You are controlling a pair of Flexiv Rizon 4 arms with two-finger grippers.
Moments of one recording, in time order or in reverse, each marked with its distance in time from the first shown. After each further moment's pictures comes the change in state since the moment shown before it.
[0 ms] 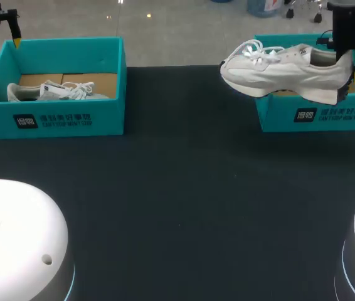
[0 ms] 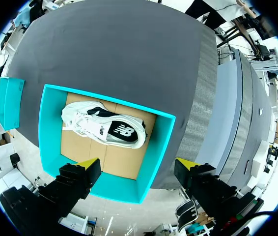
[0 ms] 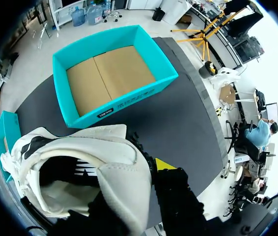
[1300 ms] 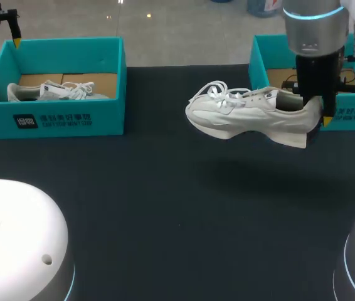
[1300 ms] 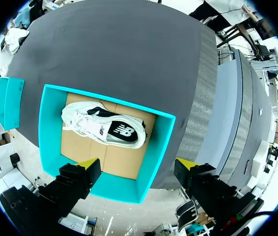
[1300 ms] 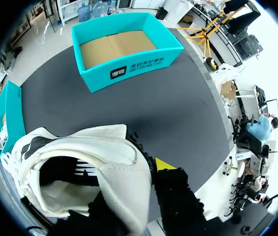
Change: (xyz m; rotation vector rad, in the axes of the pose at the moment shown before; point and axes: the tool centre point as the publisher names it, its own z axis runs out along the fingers) left arm 0.000 0.000 0.000 0.000 0.000 0.000; right arm 0.032 -0.125 0.006 -0.006 0.005 -0.011
